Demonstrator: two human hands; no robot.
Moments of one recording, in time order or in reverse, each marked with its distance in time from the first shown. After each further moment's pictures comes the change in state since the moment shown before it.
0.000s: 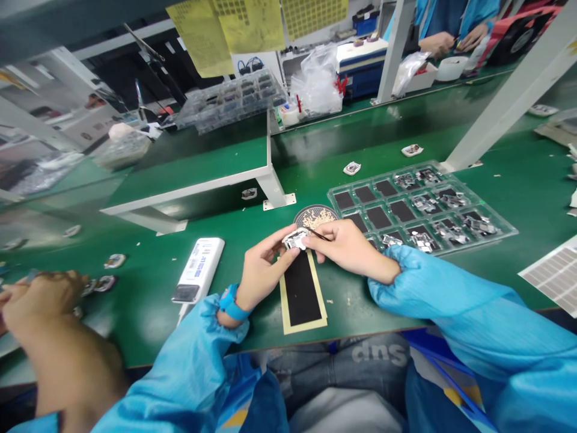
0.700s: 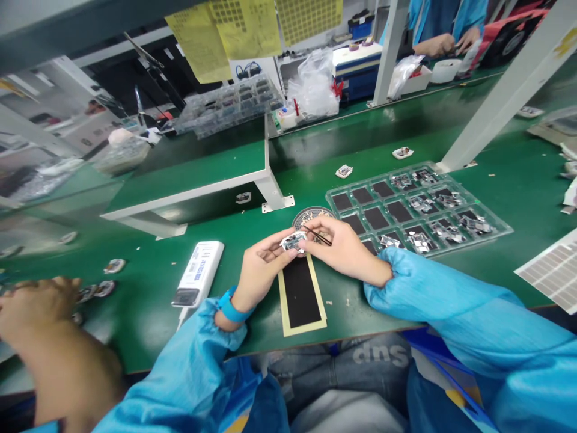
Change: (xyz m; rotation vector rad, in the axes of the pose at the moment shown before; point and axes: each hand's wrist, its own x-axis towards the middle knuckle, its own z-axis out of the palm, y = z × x) left_hand 0.003 -0.006 0.004 -0.463 -0.030 -0.178; right_hand 0.005 0.014 0.013 0.198 0.158 -0.166
